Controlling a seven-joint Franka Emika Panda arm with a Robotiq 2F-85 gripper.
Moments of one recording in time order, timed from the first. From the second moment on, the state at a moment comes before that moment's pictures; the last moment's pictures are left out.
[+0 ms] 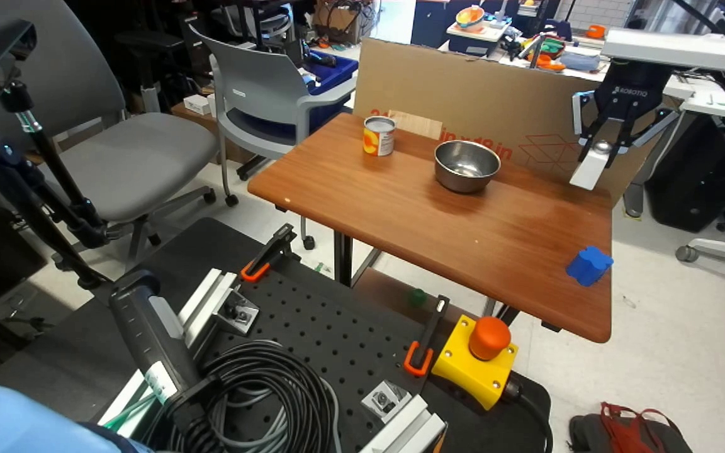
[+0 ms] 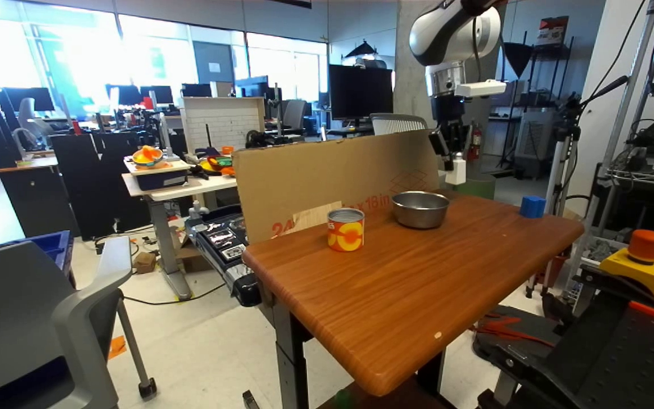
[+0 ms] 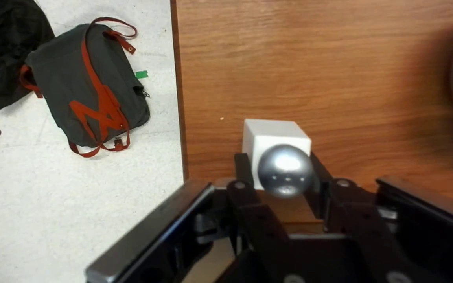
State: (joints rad) arm -0.23 0.98 -0.09 -1.00 -0.07 1.81 -0.26
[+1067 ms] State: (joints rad) arm -0.22 1.06 -0.07 -0.81 -0.07 1.78 -0.28
